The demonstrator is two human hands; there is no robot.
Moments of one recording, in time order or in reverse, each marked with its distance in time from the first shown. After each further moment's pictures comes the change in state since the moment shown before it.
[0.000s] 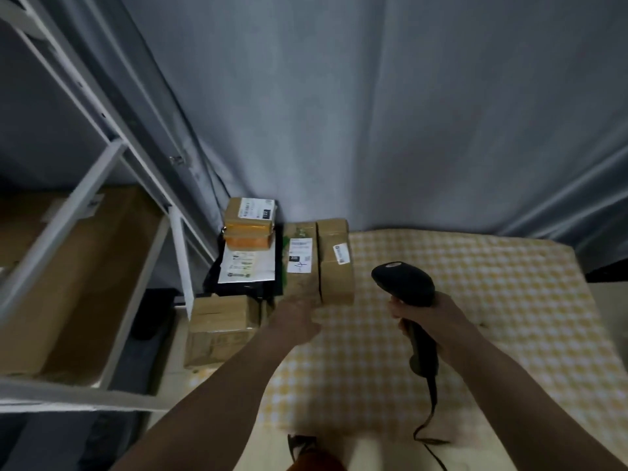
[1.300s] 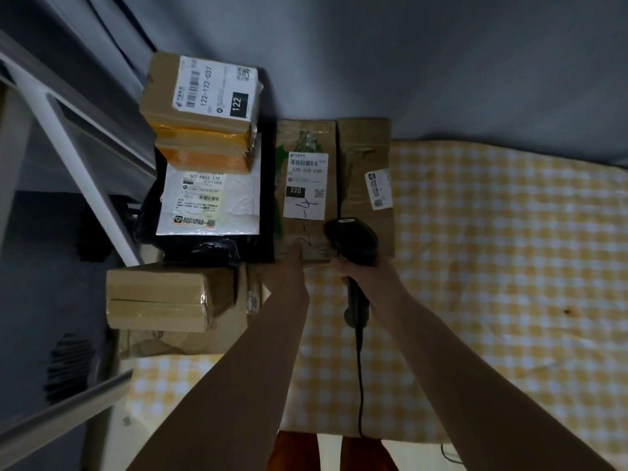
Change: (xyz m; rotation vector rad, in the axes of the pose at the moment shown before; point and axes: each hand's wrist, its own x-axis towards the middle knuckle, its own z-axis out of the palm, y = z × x) left_hand 0.261 -0.071 0.125 -1.521 0.450 -0.881; right_hand 0.271 0.111 0.142 -0.065 -0.063 0.242
